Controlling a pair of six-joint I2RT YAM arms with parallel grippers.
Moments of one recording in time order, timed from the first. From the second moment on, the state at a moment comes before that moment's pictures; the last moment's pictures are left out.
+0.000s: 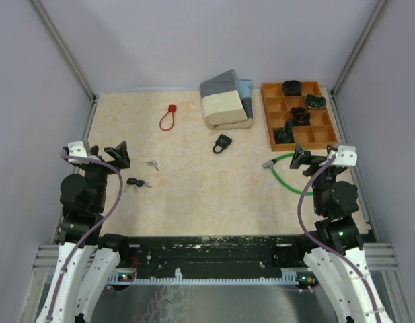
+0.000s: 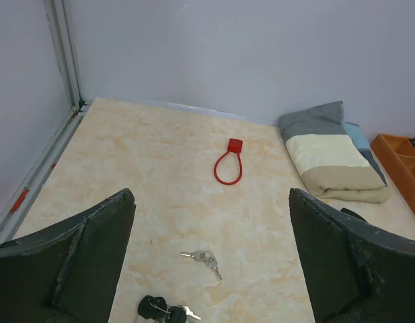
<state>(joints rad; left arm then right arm) -0.18 0.43 0.63 -0.09 -0.21 -0.18 0.26 0.34 0.60 -0.10 0.33 0.02</state>
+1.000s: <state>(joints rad) -0.21 0.95 0.87 -0.20 0.10 -0.39 0.26 0.29 0.59 -0.10 0.26 0.04</state>
